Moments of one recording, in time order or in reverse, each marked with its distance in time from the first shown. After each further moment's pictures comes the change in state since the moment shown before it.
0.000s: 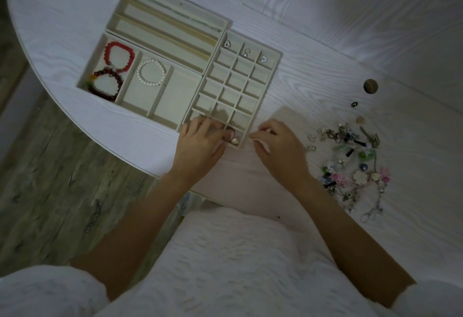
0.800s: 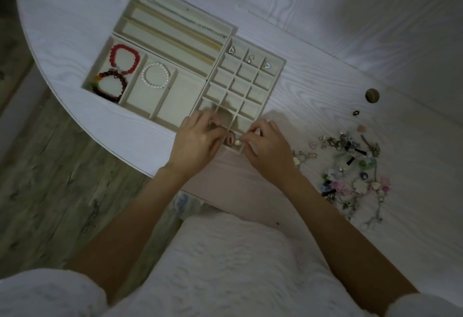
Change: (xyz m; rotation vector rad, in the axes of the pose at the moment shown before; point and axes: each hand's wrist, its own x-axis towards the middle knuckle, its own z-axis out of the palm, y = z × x) left_hand 0.016 -0.010 -0.015 -0.038 0.053 0.063; right_hand 0.017 0.000 0.026 -0.009 -0.026 -0.074
